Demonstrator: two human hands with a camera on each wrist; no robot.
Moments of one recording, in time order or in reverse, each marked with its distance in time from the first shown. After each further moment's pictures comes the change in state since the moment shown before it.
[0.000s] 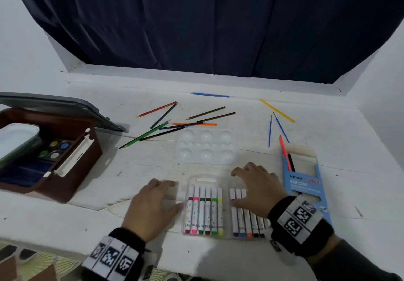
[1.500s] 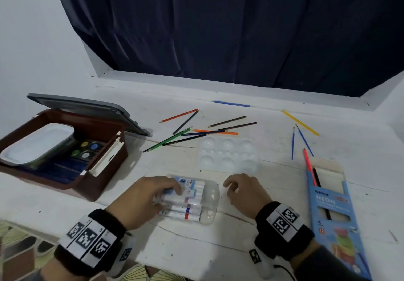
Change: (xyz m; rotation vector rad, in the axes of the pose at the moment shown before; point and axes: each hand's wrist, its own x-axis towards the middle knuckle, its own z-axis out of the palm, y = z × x) left_hand 0.009 -0.054 -0.073 -0.035 -0.102 0.297; right_hand 0.038 -0.065 0.018 0.488 0.085 0.018
